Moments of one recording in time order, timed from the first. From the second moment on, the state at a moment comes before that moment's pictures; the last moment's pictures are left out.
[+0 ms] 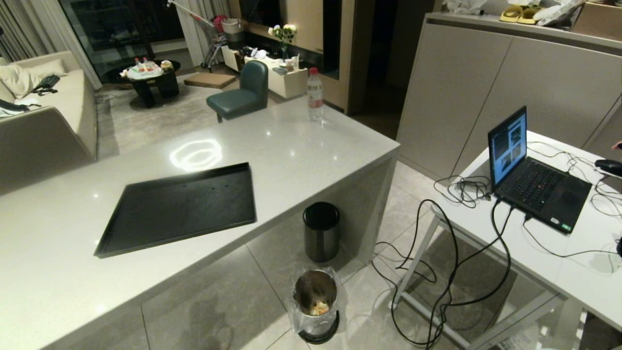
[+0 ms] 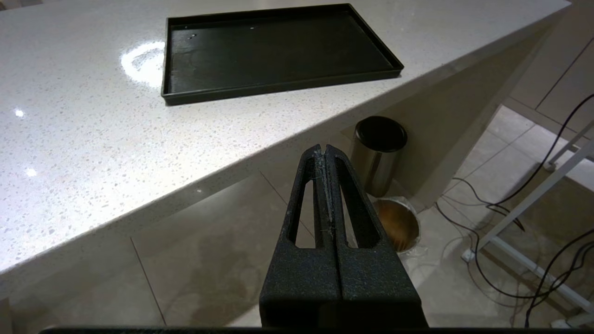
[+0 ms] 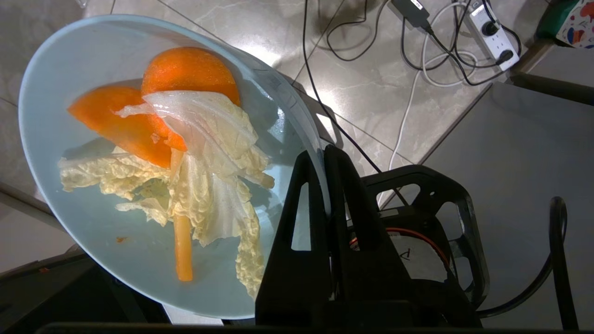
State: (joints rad) left arm 0.00 0.00 0.00 -0.01 0.02 -0.06; right arm 0.39 0.99 -0.36 0.51 -0.21 0.69
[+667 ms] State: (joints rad) left arm 0.00 0.00 0.00 -0.01 0.02 -0.06; right arm 0.39 0.99 -0.37 0.51 -0.21 0.69
